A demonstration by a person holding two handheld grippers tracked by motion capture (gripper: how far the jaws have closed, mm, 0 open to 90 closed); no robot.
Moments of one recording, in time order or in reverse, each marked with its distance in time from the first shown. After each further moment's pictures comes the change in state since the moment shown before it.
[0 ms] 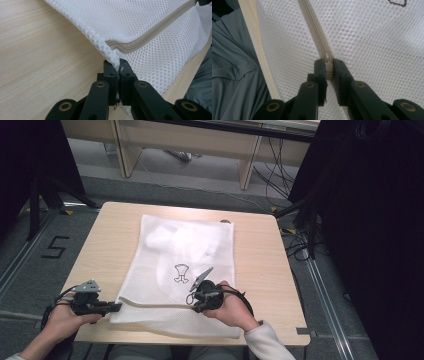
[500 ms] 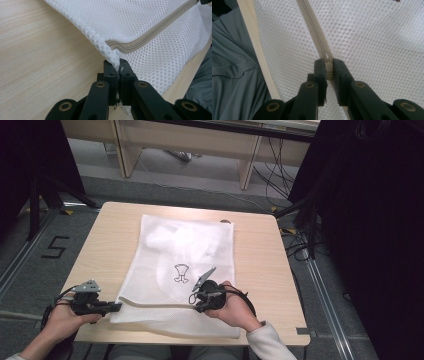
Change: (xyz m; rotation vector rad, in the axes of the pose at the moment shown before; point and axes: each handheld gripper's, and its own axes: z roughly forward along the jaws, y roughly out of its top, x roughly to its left) left arm 0.000 0.000 0.000 0.001 0.004 0.000; right arm -0.002 -0.005 -0.004 -0.006 -0.002 0.002
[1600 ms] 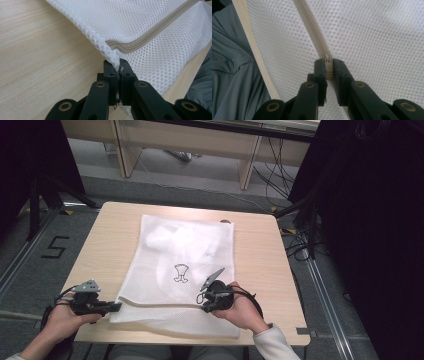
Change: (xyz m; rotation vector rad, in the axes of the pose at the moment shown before) left arm 0.000 -0.001 0.001 -0.020 0.005 -0.004; right arm -0.007 -0.017 -0.009 0.000 -0.017 0.043
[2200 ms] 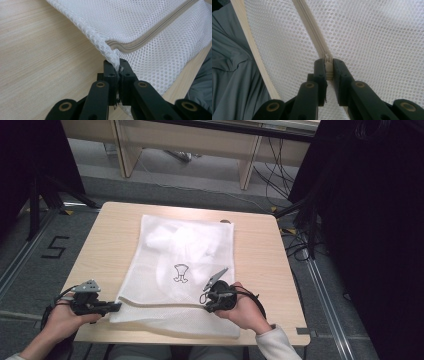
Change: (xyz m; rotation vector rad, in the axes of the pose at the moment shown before) left arm 0.000 0.000 0.000 -0.004 -0.001 -0.004; right arm -0.003 -0.006 -0.004 -0.002 -0.006 0.009
